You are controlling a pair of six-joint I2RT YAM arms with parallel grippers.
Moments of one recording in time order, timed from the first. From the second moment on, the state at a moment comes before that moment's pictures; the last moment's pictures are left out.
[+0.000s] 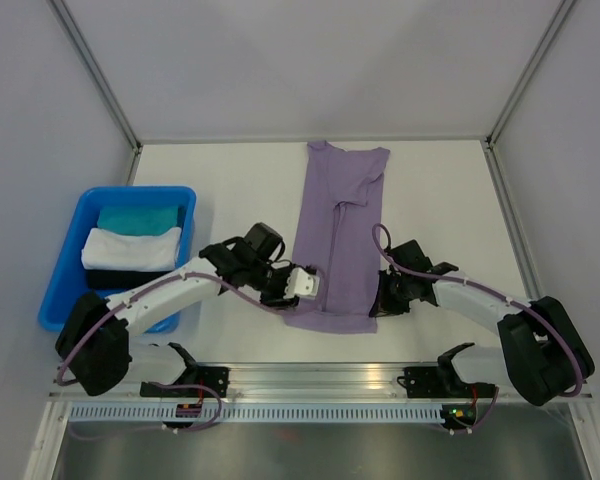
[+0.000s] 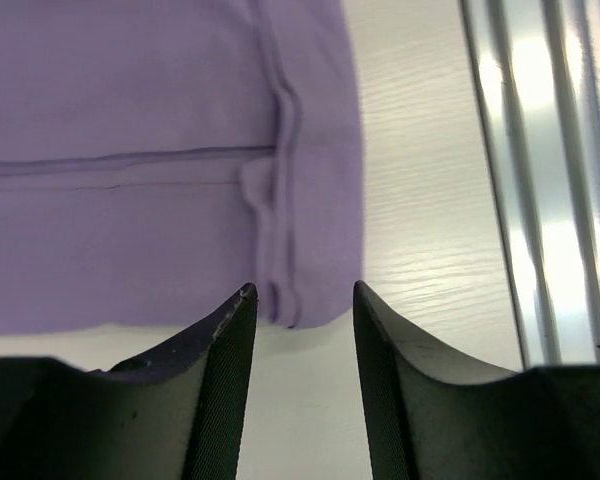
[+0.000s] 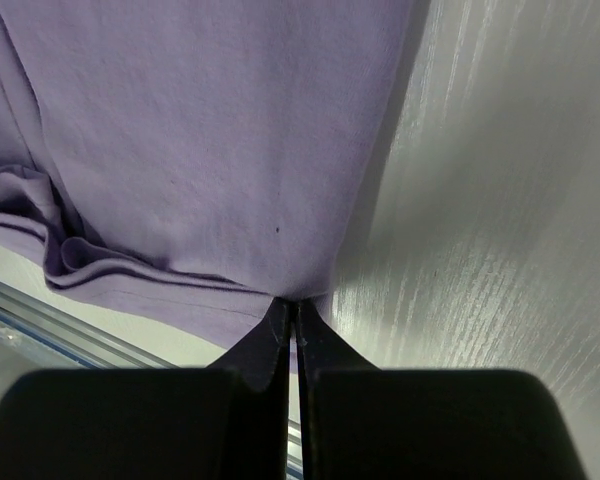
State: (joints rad) left arm -0.72 1.34 0.91 -0.60 0.62 0.88; right arm 0.44 1.29 0.53 -0.42 -0.32 0.58
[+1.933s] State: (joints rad) left arm -0.71 1.51 0.83 -0.60 0.71 0.82; right arm 0.99 0.97 0.45 -0.44 -0.22 -0.59
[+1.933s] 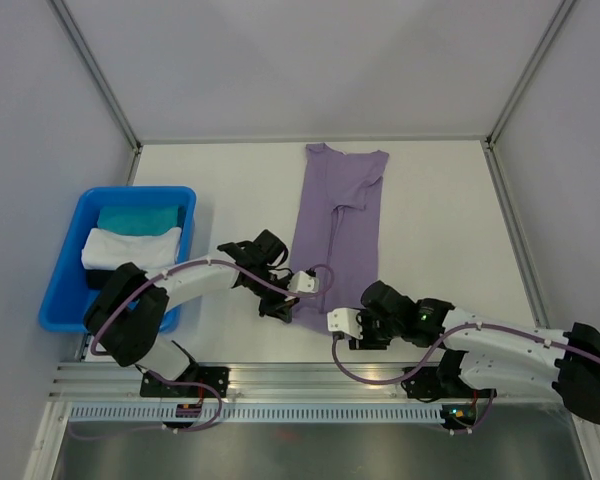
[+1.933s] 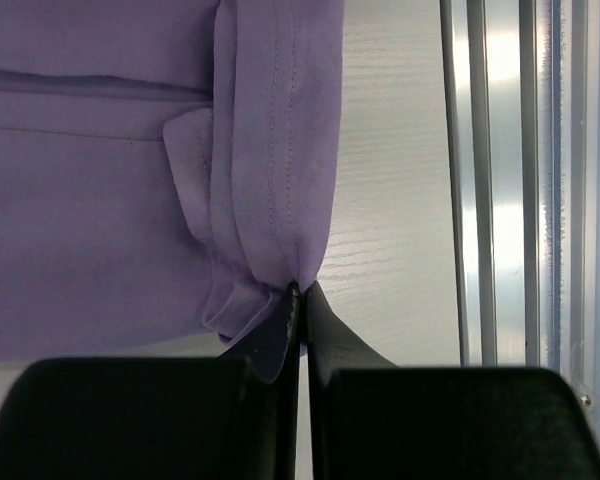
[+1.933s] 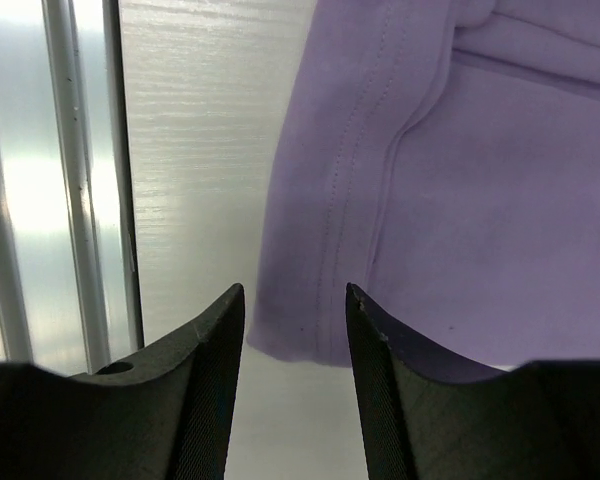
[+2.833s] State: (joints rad) left arm -0.64 1.65 0.99 -0.99 0.90 1.00; right arm 0.80 1.19 0.64 -0.69 -0.46 -0.81
